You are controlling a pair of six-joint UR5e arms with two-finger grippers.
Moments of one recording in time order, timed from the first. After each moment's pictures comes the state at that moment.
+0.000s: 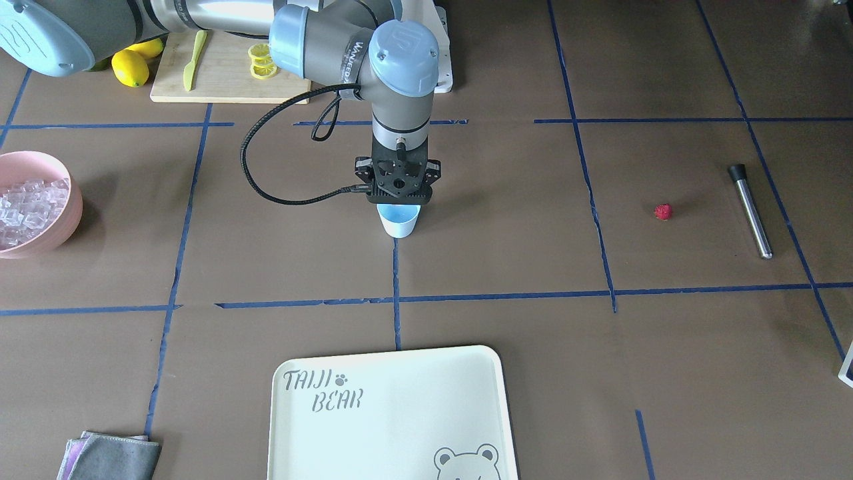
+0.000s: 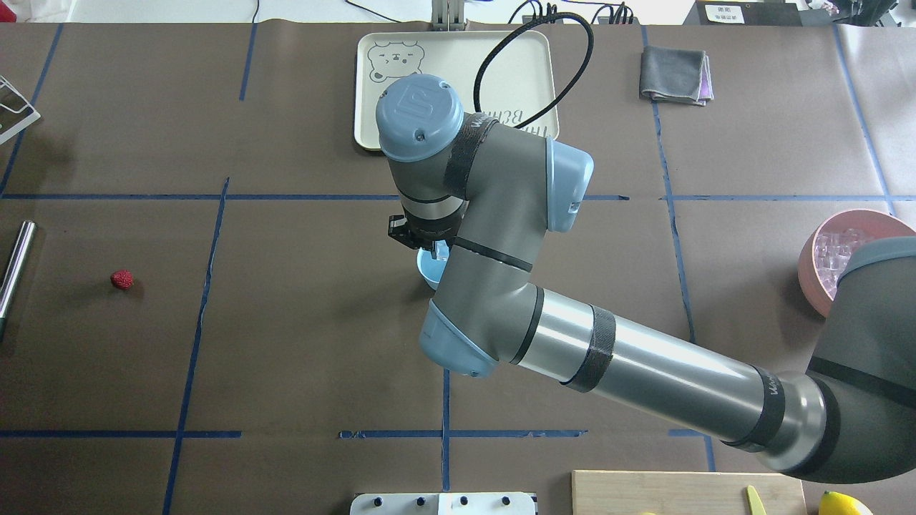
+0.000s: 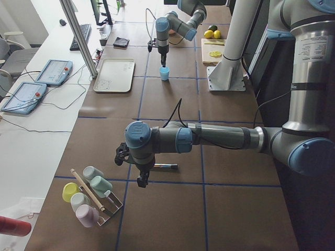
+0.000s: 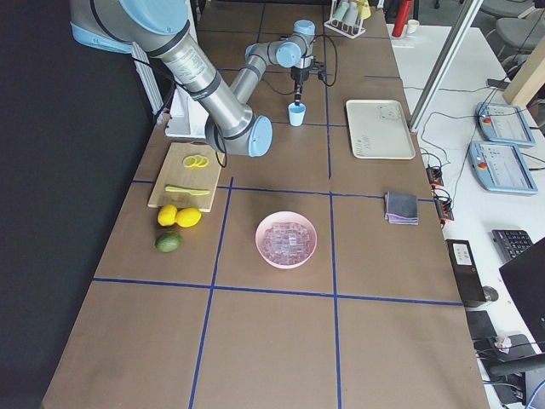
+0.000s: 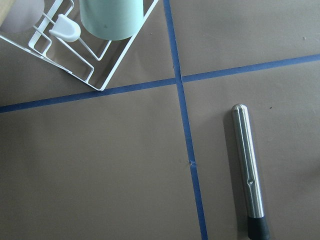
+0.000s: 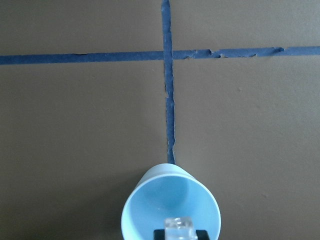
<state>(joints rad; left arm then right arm) -1.61 -1.54 -1.67 -1.47 -2.36 0.22 0.54 -0.61 1.48 -1.80 1.93 1.20</state>
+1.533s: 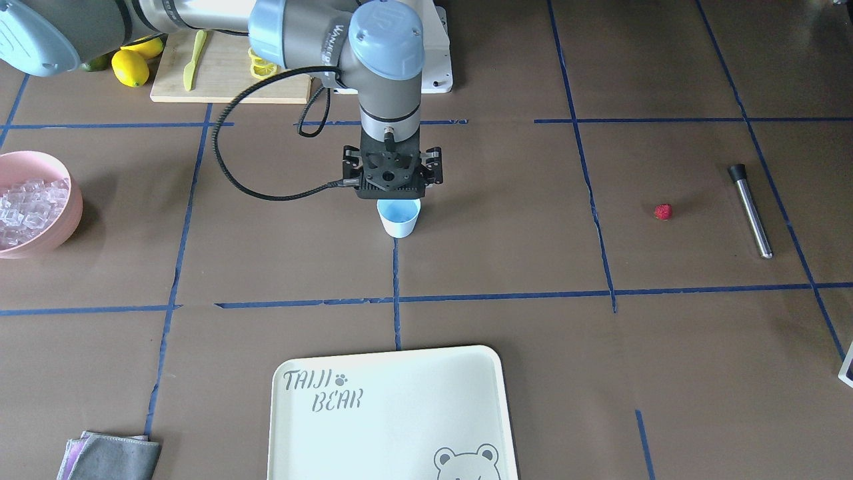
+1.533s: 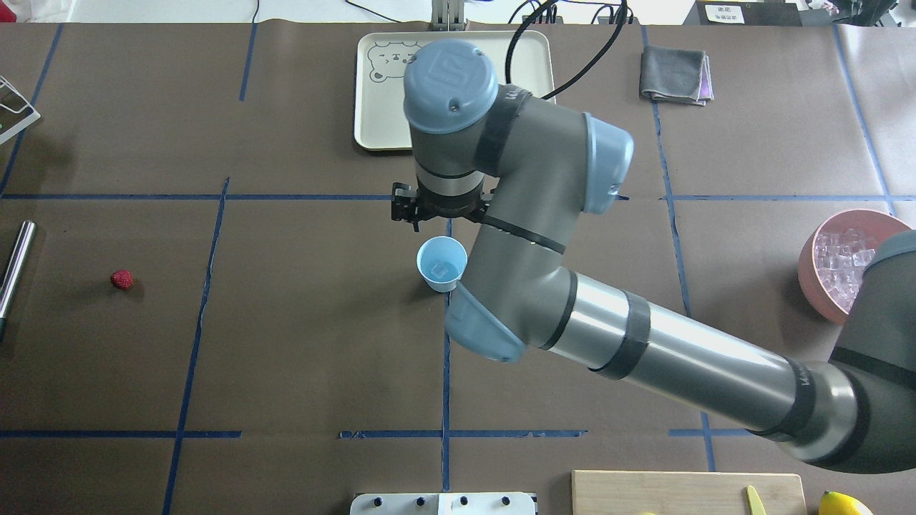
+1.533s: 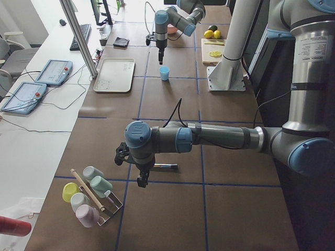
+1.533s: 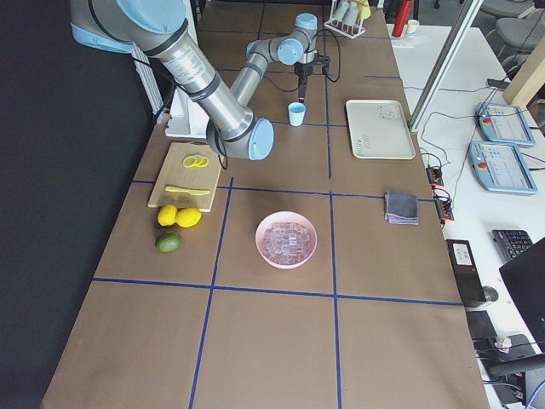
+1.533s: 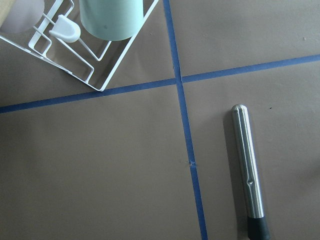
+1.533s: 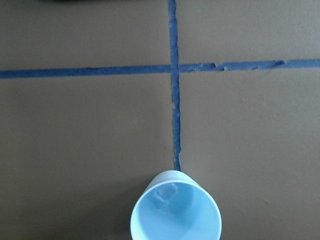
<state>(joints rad) -1.61 -1.54 -1.67 -1.47 -2.36 0.22 0.60 -0.68 1.62 -1.79 1.94 1.20</state>
